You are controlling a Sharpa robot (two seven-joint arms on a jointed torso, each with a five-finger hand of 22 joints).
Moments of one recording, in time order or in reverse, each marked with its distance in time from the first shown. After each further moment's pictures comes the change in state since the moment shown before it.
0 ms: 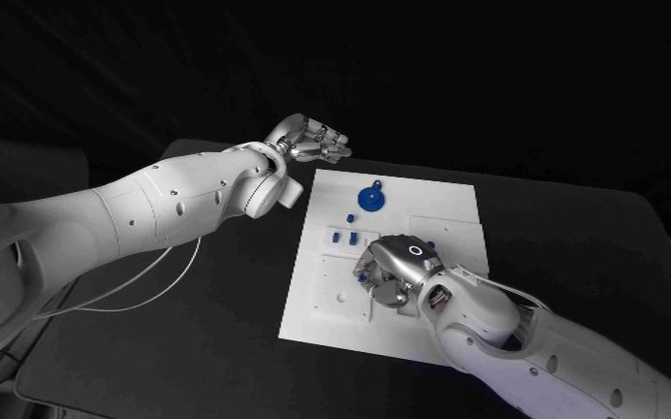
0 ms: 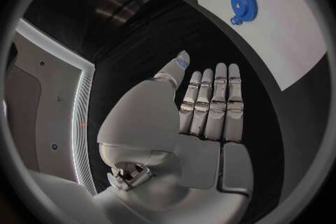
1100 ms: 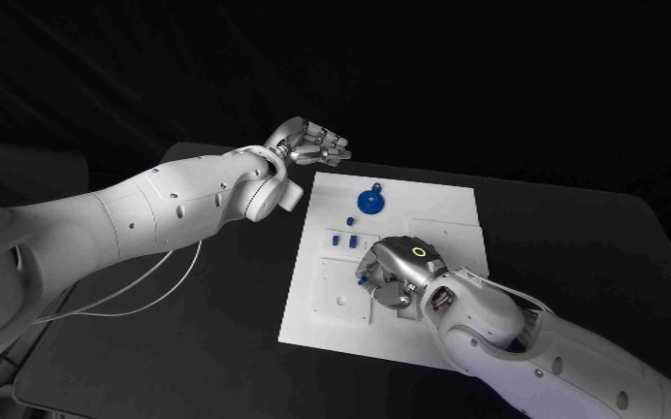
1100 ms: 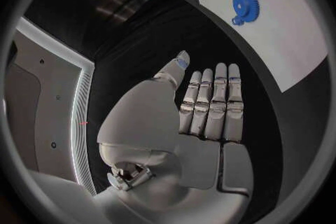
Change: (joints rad) left arm 0.000 0.001 0.000 0.000 0.017 0.000 0.001; left_hand 0.000 0.000 0.000 0.000 0.000 0.000 0.000 0.000 0.000 0.003 -0.003 0.000 0.000 0.000 0.000 0.000 0.000 0.000 0.000 0.000 0.000 0.000; right arm -0.003 -0.012 0.009 0.003 0.027 -0.022 0.016; right_hand 0.011 0.004 0.001 0.001 0.001 0.002 -0.001 0.004 0.000 -0.002 0.006 -0.002 -0.001 -0.002 -0.001 -0.004 0.001 0.000 -0.007 0.000 0.026 -0.031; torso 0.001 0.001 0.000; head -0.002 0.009
